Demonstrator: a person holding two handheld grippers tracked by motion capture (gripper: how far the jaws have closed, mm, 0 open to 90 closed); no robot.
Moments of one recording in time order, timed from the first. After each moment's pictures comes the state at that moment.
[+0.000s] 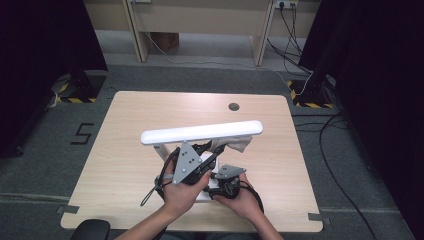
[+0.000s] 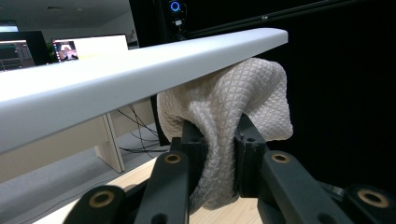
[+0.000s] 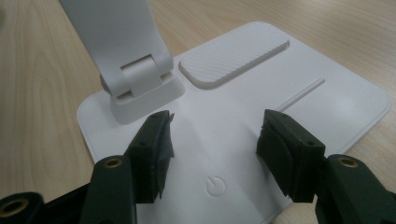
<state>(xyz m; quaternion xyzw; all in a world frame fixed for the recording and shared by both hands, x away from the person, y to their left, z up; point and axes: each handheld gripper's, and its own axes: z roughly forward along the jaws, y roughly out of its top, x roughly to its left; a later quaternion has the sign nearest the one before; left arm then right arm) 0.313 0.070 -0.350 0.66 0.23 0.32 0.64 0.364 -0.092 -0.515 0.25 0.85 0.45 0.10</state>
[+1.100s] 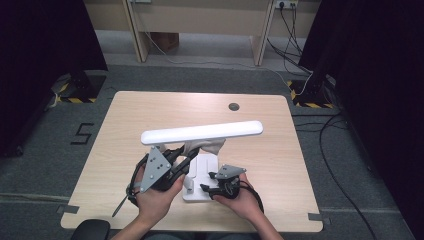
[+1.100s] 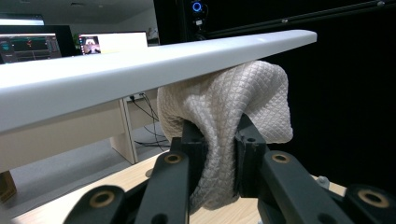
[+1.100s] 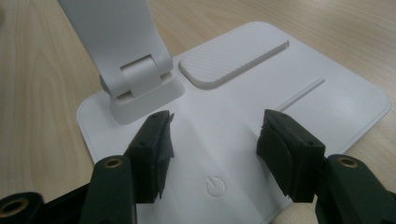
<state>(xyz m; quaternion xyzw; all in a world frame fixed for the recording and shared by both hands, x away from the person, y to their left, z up) 0.296 0.126 -0.354 0.64 0.27 0.33 0.64 0.365 -0.092 -0.515 0.25 0.85 0.45 0.10</state>
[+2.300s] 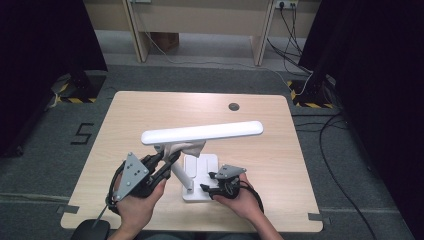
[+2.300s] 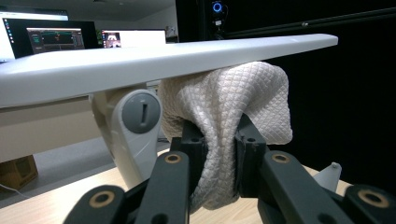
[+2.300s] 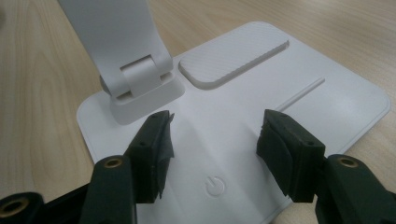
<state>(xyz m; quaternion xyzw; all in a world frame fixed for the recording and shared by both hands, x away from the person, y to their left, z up) 0.279 0.162 -0.357 0.63 0.30 0.33 0.64 0.365 -0.092 -0.515 0.25 0.85 0.45 0.10</state>
